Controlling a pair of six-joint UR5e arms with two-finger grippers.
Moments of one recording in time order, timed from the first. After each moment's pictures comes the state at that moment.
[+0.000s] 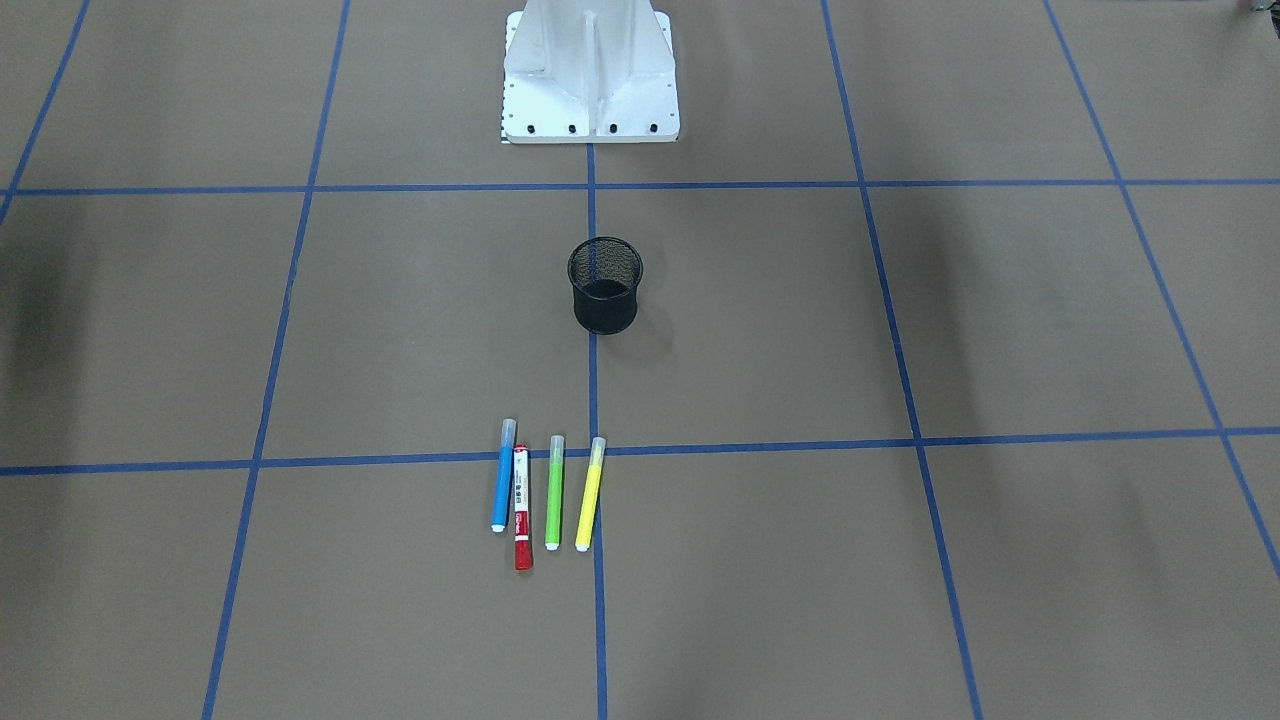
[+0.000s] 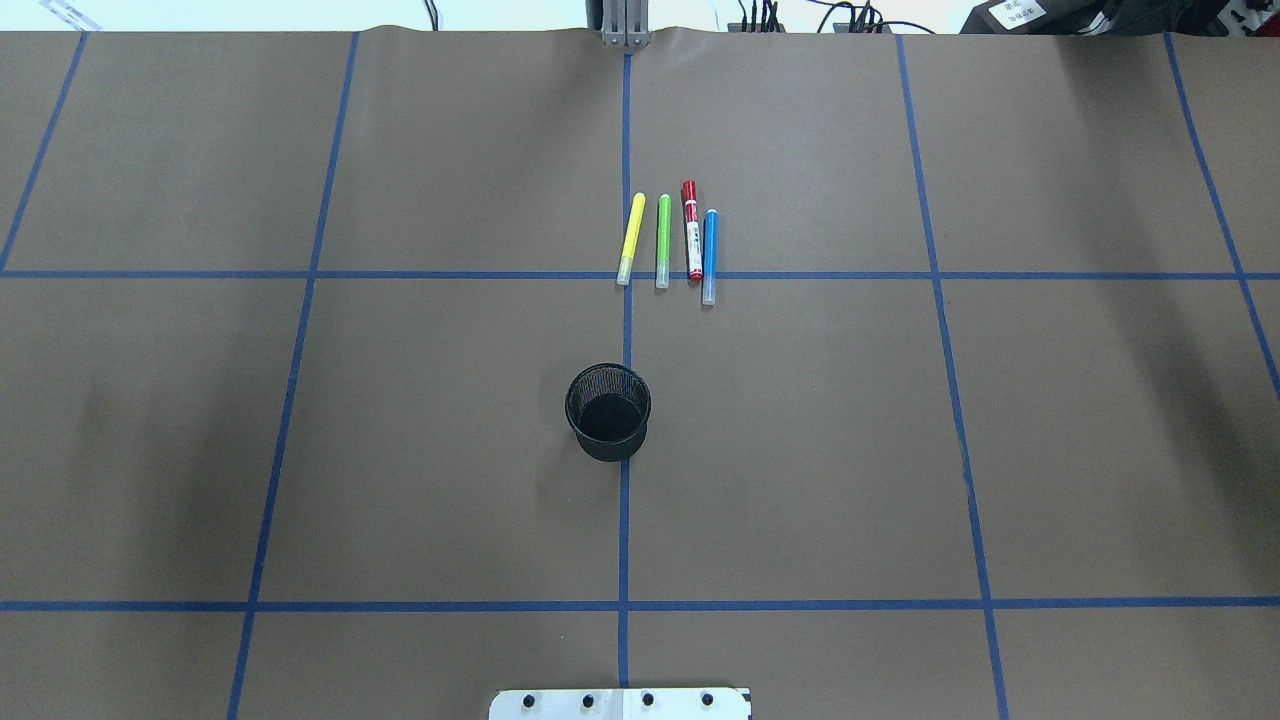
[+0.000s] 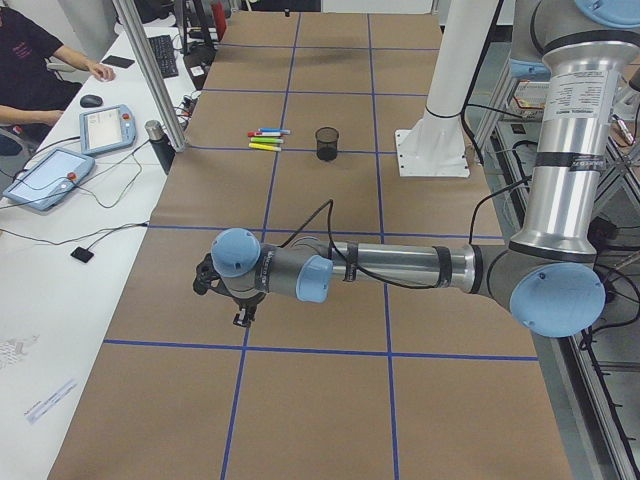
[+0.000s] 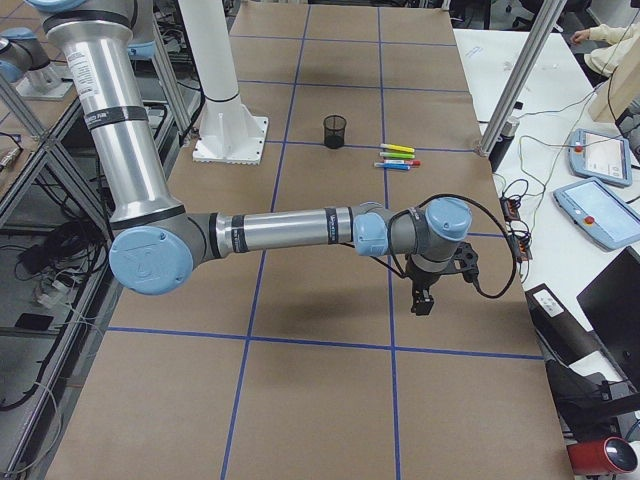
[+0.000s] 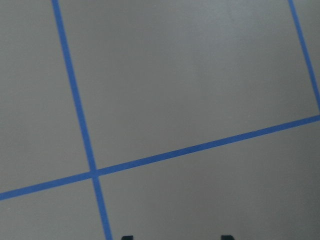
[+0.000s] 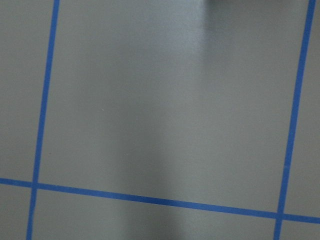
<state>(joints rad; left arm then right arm) -1.54 -1.64 -1.52 -1.74 -2.50 0.05 1.48 -1.31 1.43 -1.59 2.35 0.04</state>
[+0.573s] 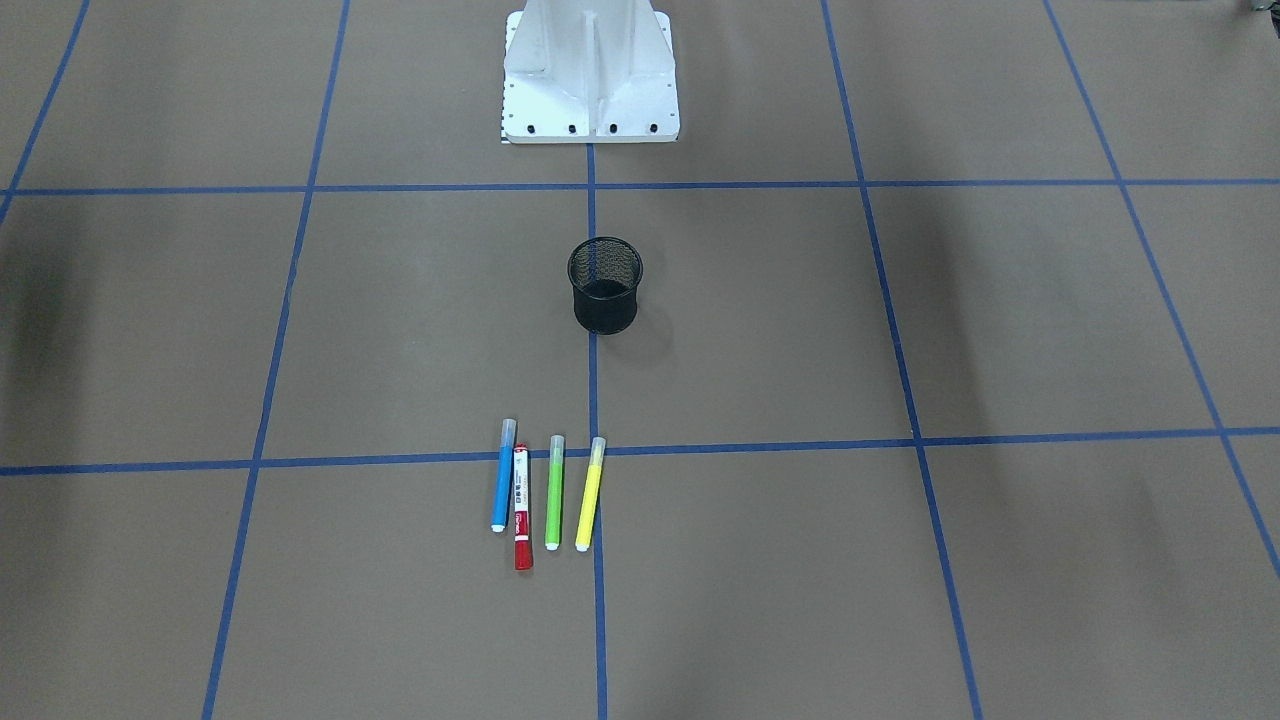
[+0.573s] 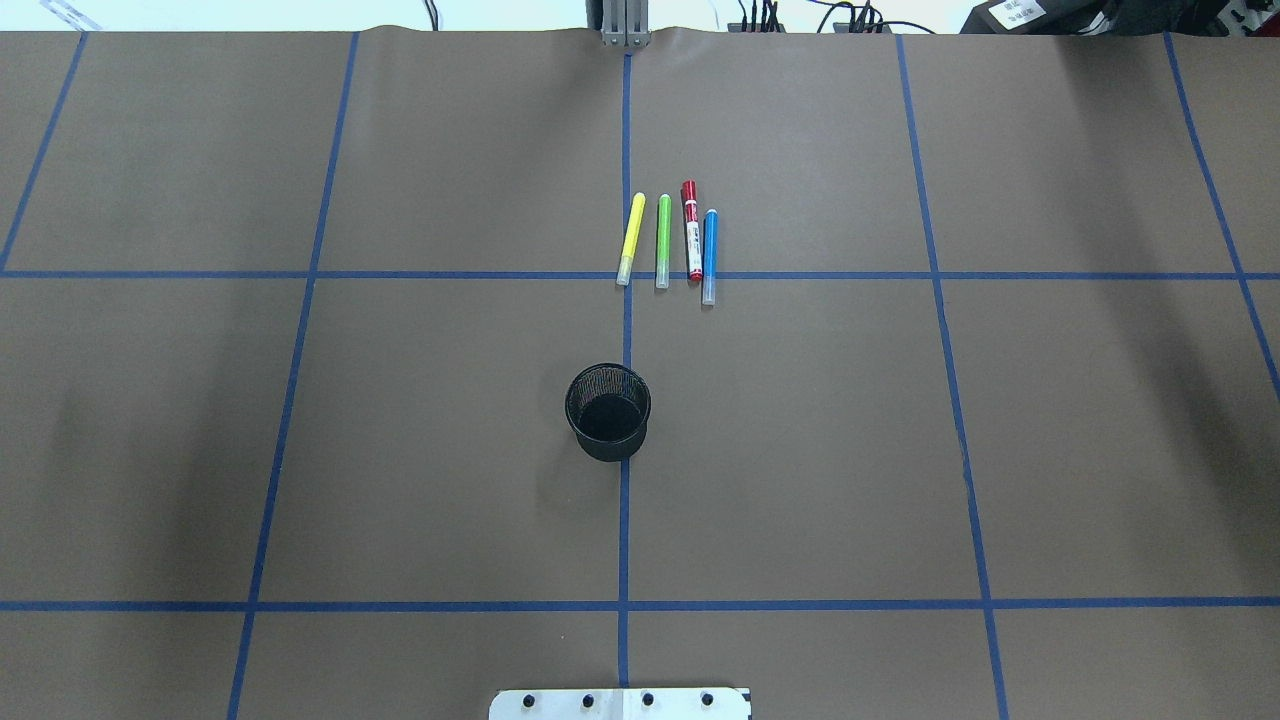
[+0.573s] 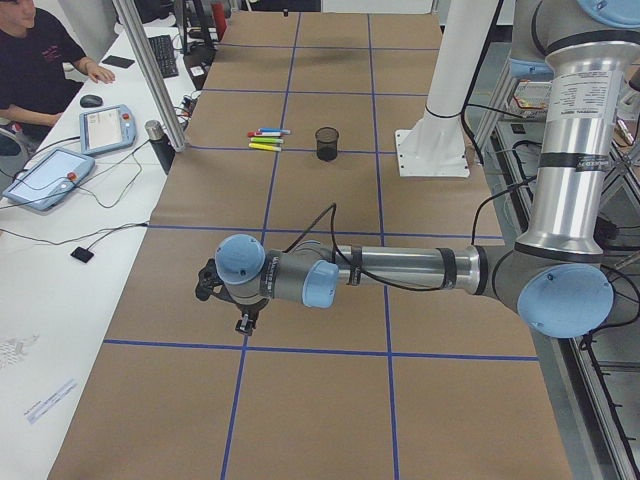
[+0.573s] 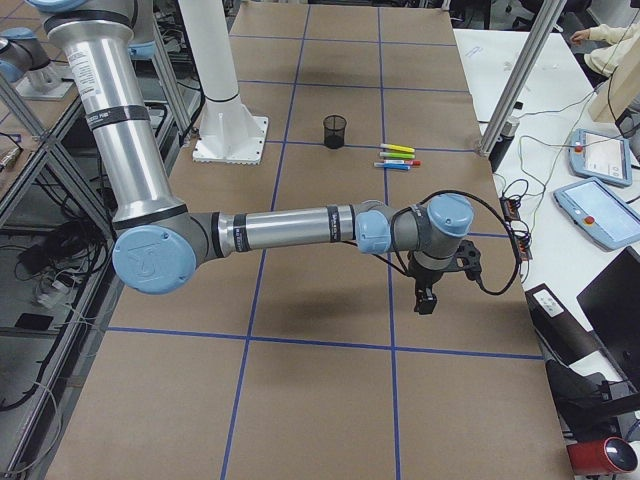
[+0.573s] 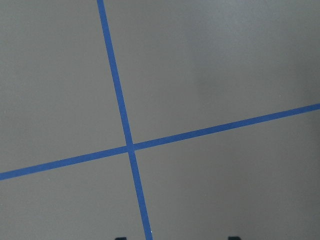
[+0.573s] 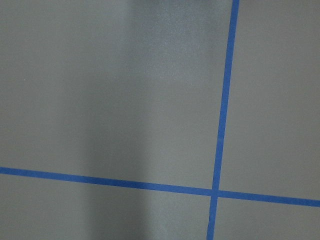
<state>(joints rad) -1.56 -1.63 -1.52 -1.74 -2.51 0.06 1.48 -1.30 1.42 -1.58 2.33 0.05</state>
